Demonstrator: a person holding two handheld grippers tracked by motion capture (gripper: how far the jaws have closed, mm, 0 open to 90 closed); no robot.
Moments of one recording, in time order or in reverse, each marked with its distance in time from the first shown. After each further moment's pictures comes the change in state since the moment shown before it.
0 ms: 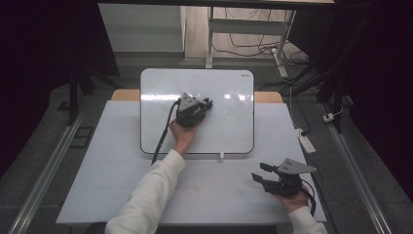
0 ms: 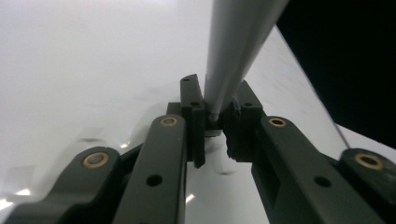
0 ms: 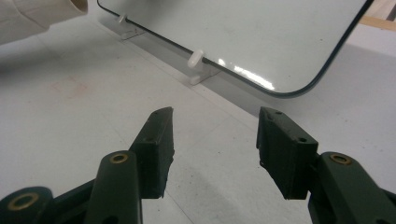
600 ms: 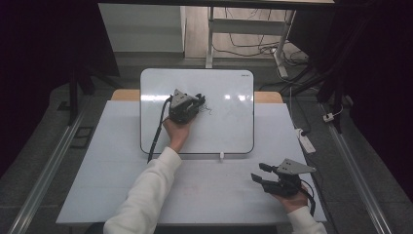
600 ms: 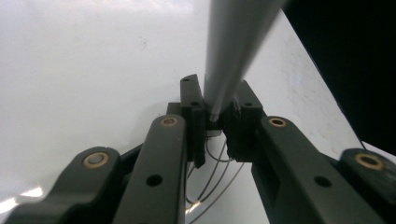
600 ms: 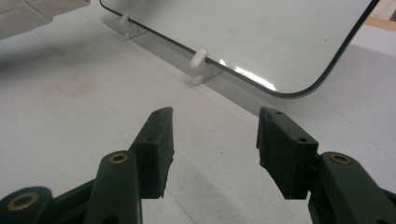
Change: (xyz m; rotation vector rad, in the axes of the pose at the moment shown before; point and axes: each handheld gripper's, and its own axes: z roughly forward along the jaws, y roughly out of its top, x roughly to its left) left arm 0.028 0.006 -0.018 -0.034 0.073 -0.031; right arm 0.001 0.000 0.001 -0.001 0.005 -0.005
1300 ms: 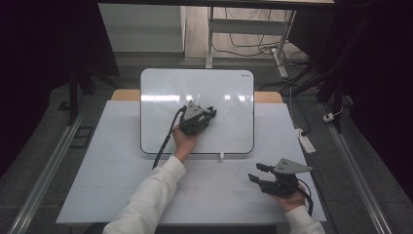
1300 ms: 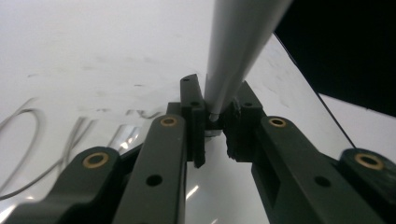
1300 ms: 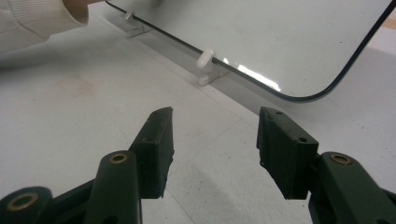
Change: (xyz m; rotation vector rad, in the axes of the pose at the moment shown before) left arm -0.033 -0.019 0.007 0.060 -0.088 0.112; right arm 0.003 0.002 0.006 0.011 0.011 -0.013
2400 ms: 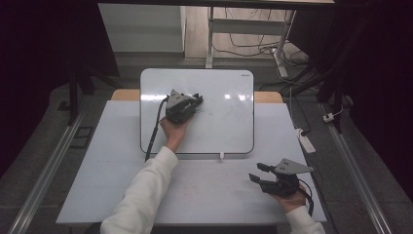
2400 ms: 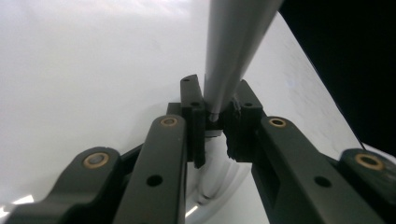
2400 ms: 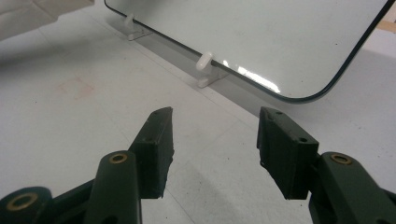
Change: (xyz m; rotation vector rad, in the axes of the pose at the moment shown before) left arm 0.049 0.012 -0.018 -0.094 0.060 -0.126; right arm 0.000 0.000 -0.002 -0.013 0.001 0.004
